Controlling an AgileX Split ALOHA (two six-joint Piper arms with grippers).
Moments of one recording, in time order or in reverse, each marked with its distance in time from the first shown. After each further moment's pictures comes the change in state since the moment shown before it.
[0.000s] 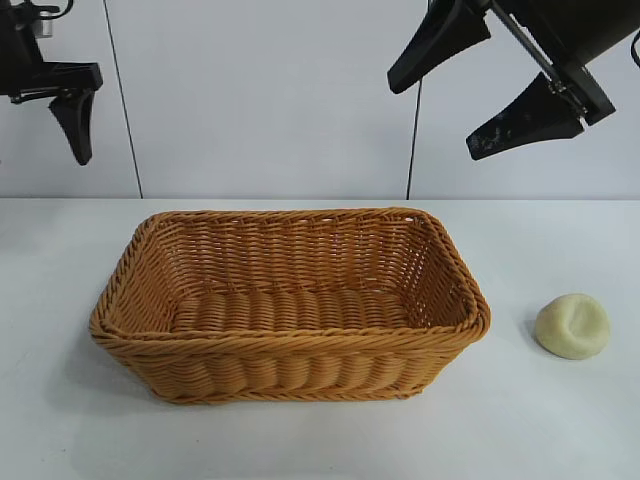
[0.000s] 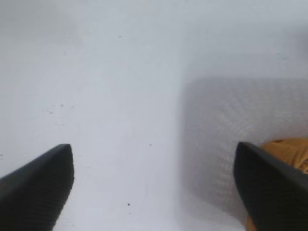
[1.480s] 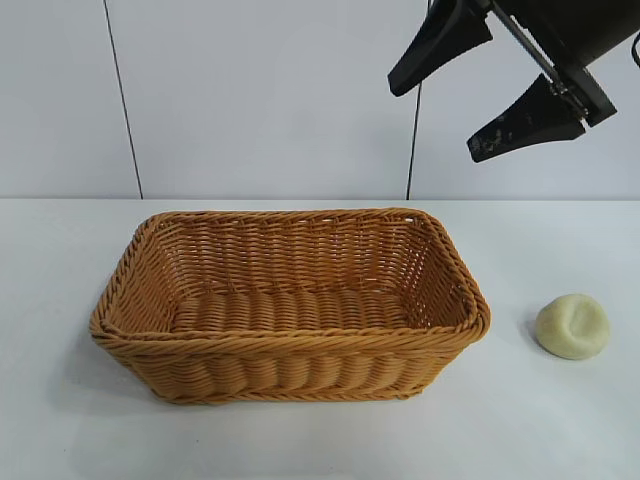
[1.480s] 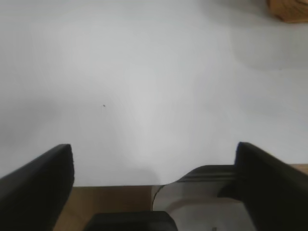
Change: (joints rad) left arm 0.015 -1.614 1.356 0.000 -0.122 0.093; right arm 0.000 0.000 0.000 -0.007 0.008 0.000
